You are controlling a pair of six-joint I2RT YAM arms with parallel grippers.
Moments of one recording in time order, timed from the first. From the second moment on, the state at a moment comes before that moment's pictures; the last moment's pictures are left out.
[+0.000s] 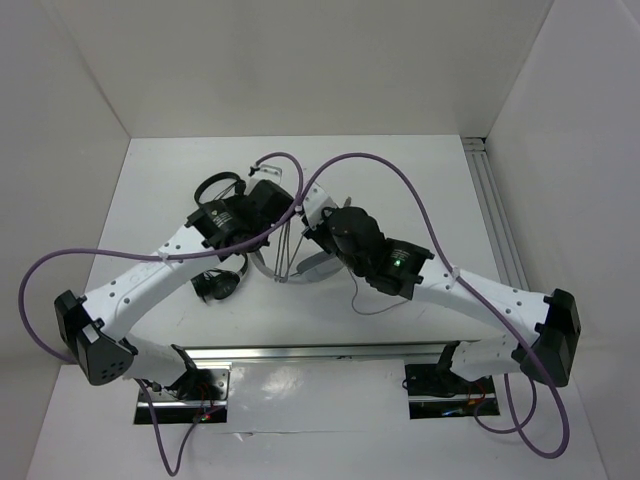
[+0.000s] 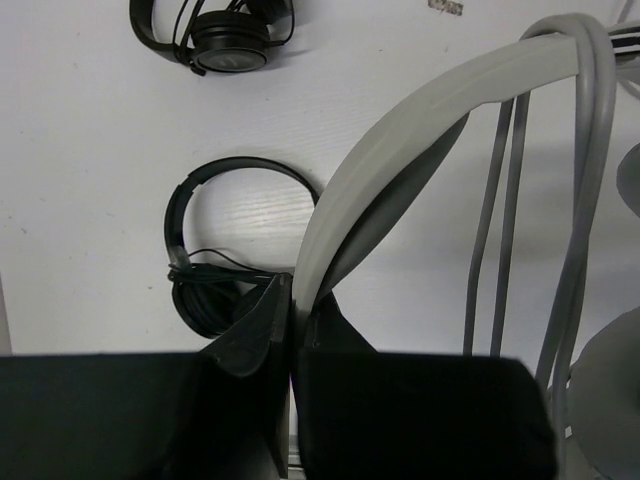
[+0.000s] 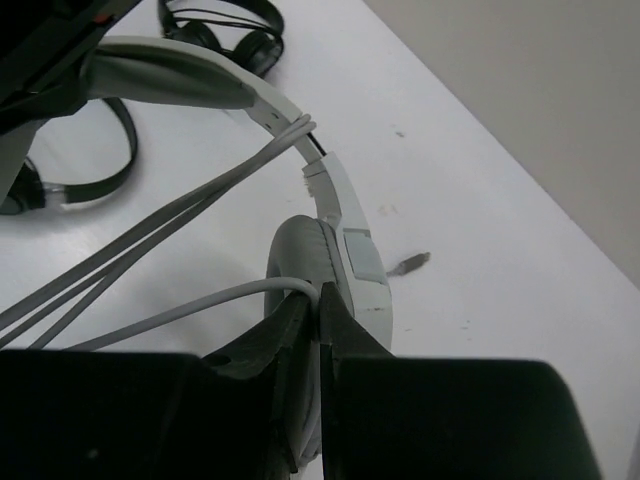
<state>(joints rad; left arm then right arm) -0.78 1.38 1.42 -1.01 -0.63 -0.42 1.01 1.29 1.14 -0.17 0.48 -0.25</state>
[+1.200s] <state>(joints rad) -0.95 1.44 1.47 -1.20 -0.57 -0.42 0.74 1.25 0.84 0.43 0.42 0.19</state>
